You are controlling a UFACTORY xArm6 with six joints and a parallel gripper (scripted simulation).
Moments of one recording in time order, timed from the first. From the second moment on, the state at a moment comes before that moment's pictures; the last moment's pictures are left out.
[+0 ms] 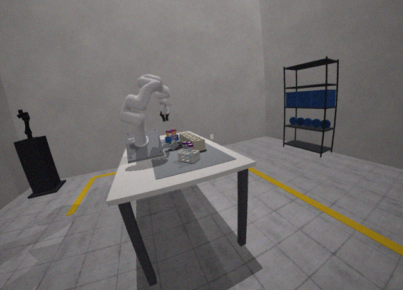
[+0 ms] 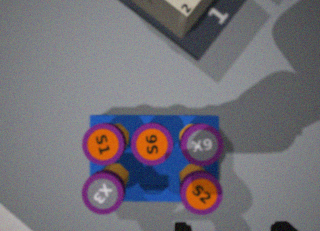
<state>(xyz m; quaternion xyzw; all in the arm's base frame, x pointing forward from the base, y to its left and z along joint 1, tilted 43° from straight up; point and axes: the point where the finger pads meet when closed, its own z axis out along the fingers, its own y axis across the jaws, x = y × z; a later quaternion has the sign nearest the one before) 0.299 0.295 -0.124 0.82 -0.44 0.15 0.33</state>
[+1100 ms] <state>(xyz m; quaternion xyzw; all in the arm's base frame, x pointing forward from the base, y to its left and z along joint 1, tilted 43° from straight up) 0.298 0.277 -0.143 0.82 -0.44 0.15 0.33</state>
